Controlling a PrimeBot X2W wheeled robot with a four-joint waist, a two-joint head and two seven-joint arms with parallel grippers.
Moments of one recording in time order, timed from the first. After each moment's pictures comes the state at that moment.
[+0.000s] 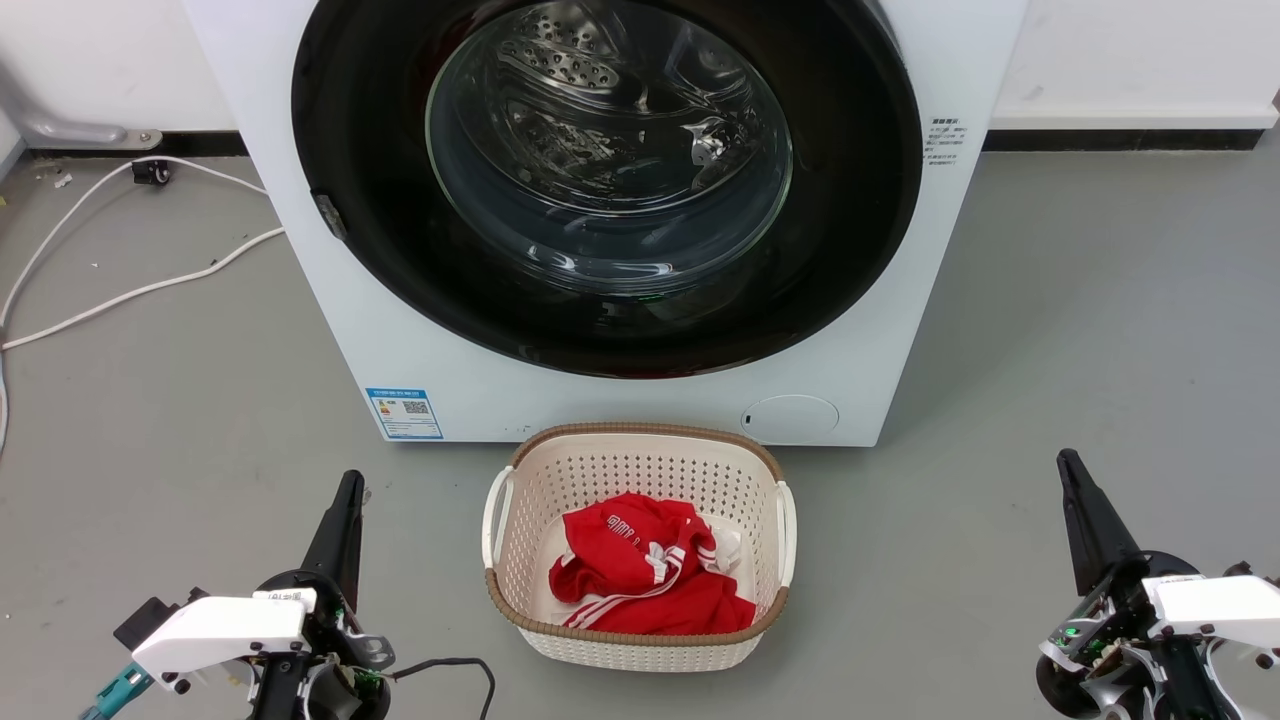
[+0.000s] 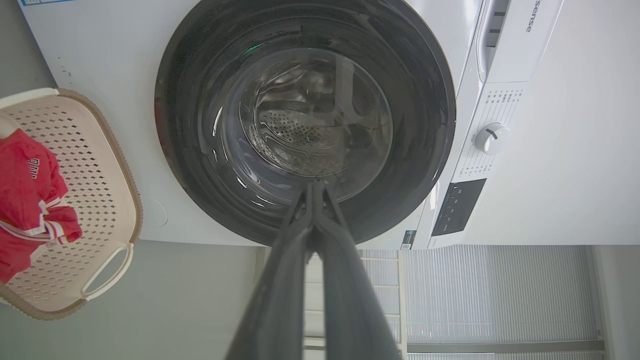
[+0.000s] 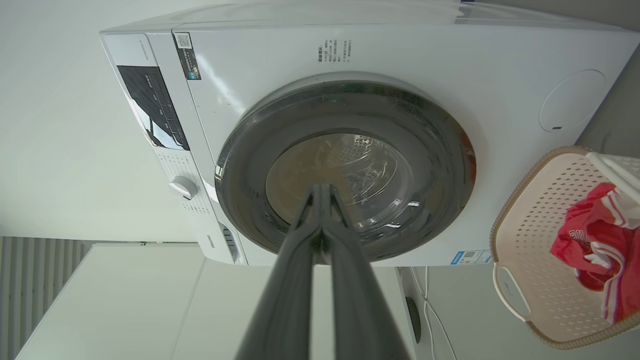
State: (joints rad) left arm -0.11 0.05 0.11 0.25 -1.61 -0.13 0.11; right arm -0.10 -0.07 -0.09 0.24 1.63 0.13 0.10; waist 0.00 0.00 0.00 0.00
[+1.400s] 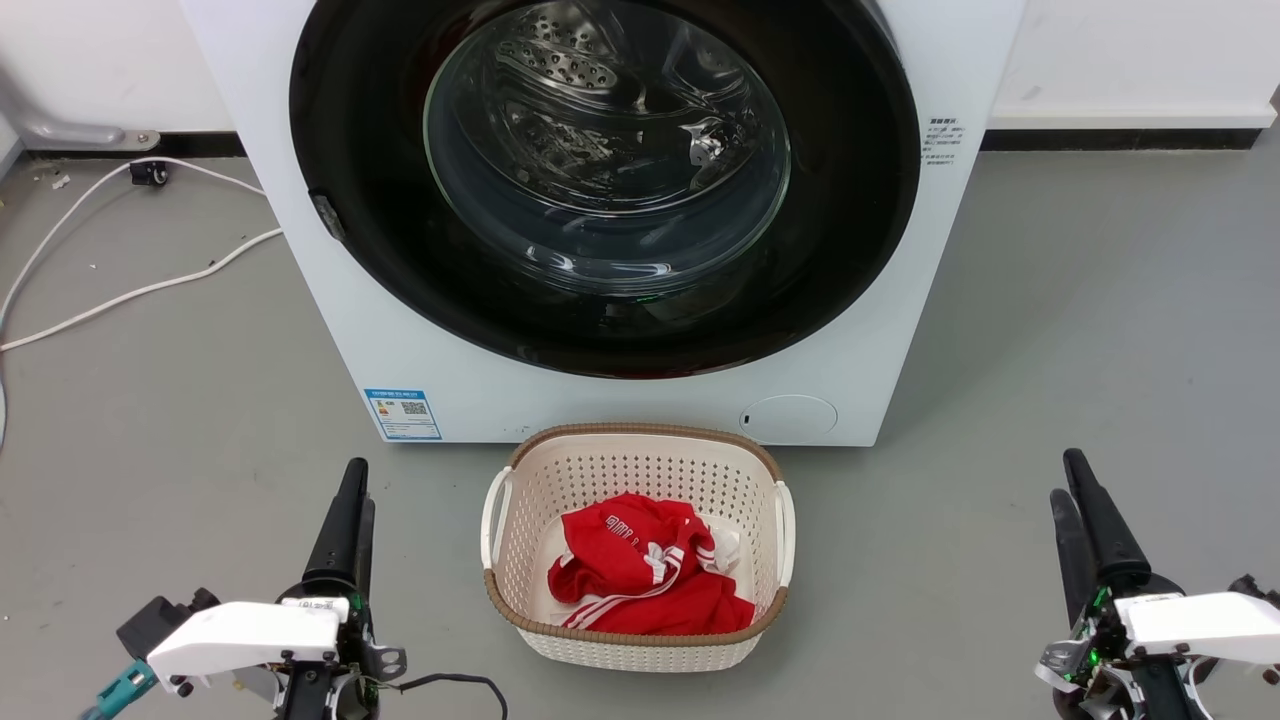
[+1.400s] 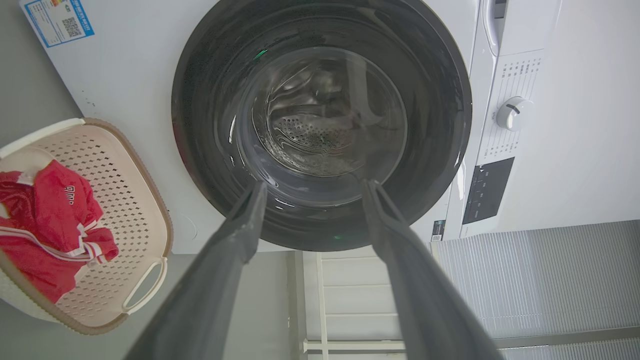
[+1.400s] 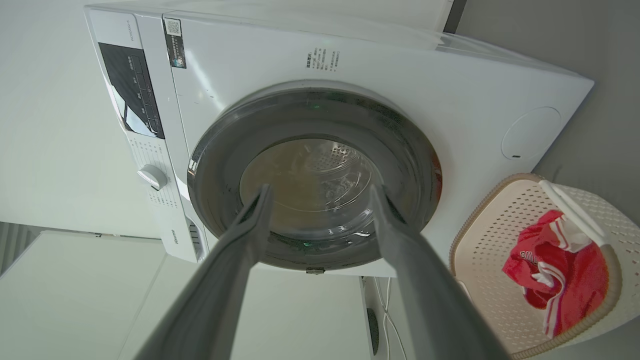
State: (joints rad) left arm -0.08 0.05 0.07 0.22 -1.49 -0.13 0.04; right arm -0.06 -0.06 -0.08 0.22 1.49 0.13 0.03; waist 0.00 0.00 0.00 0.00
